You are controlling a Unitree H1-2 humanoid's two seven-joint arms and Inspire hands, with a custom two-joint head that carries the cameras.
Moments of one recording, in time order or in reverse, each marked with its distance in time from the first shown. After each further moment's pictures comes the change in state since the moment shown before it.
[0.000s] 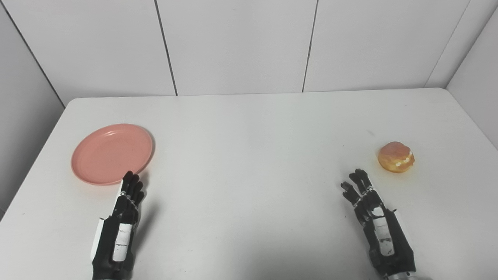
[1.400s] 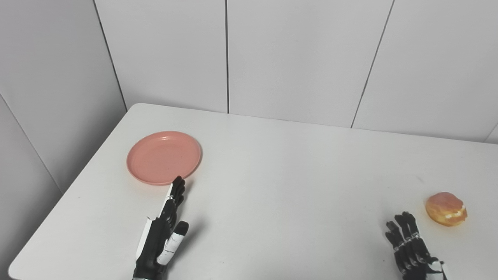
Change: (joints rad) left arm -0.023 -0.022 -0.066 0.100 0.191 -0.172 0.144; right arm -0.050 -0.053 -0.046 0.145 0.096 -0.124 0.157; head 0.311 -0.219
